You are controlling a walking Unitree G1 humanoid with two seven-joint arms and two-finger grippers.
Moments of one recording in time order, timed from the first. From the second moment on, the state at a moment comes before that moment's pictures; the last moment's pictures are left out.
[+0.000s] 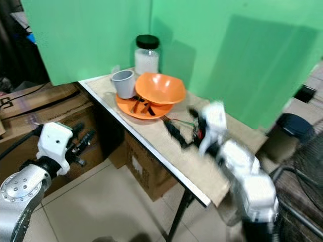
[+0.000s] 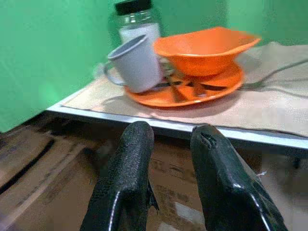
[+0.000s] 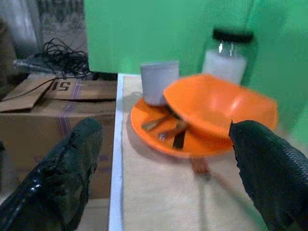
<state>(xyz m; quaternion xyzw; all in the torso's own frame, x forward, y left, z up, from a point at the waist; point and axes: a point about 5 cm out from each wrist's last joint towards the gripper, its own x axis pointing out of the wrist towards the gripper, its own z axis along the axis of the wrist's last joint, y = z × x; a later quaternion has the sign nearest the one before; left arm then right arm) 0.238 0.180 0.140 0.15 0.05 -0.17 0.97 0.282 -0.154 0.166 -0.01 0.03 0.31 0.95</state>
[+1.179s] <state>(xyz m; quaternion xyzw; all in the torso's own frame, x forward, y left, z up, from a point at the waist) 0.241 0.168 0.135 0.16 0.08 -0.28 0.94 0.369 -0.122 0.189 -0.15 0.27 0.30 0.90</state>
